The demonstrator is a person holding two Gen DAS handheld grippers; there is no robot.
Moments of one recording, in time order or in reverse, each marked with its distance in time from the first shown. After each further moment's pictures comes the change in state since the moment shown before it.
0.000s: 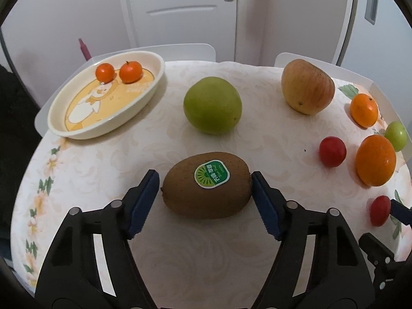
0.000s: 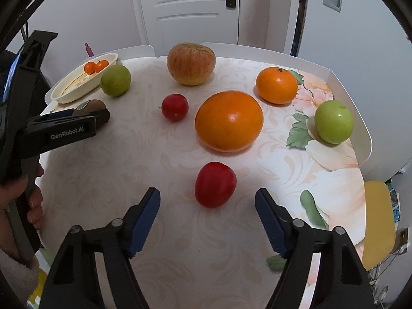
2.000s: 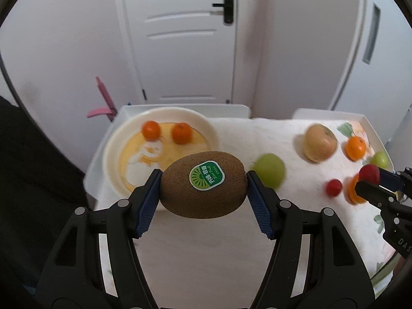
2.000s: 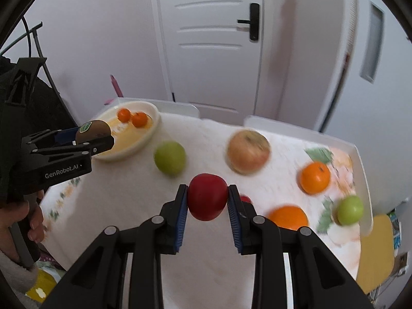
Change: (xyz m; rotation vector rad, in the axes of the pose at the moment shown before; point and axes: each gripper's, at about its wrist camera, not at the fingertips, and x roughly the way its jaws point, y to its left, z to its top) left arm -0.056 0.100 0.078 0.054 -0.075 -0.051; right arm -0.042 0.079 0.108 -0.048 -0.122 0.065
